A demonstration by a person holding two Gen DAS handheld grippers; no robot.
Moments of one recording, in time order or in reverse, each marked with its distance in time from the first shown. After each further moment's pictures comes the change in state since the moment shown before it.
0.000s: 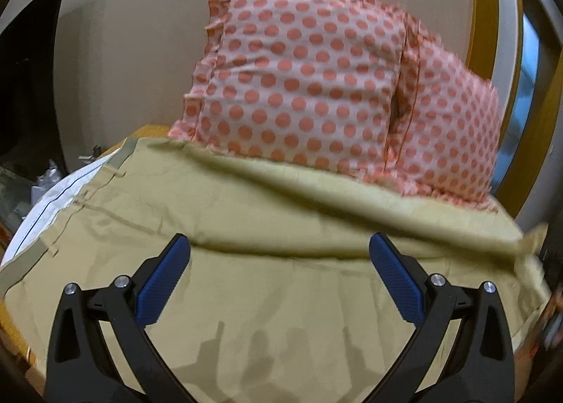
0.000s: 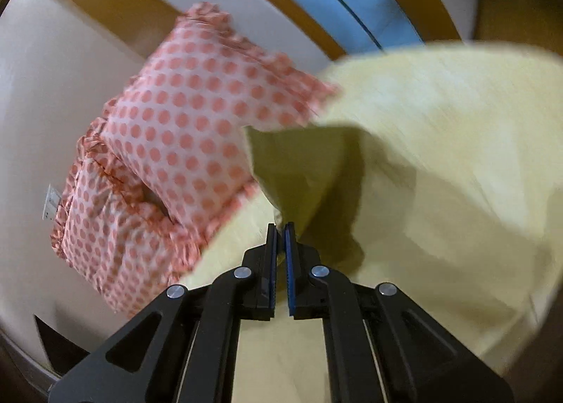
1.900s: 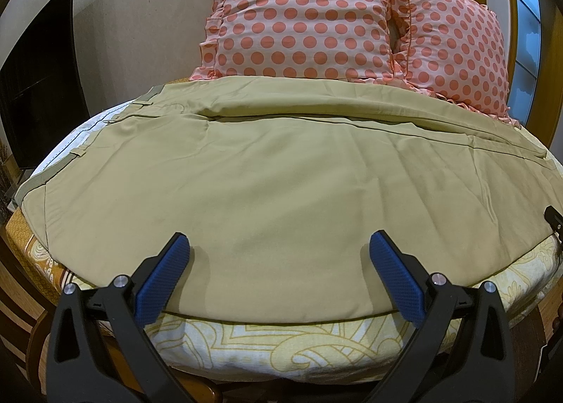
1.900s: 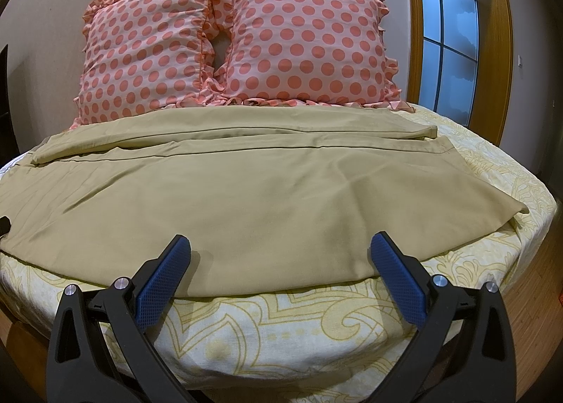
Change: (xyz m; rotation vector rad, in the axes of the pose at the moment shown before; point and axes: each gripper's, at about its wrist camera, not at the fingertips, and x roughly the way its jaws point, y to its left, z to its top) left arm -0.029 -0.025 -0.140 0.139 0.131 0.177; right arm -0.029 0.070 -0.235 -0.875 -0.023 -0.179
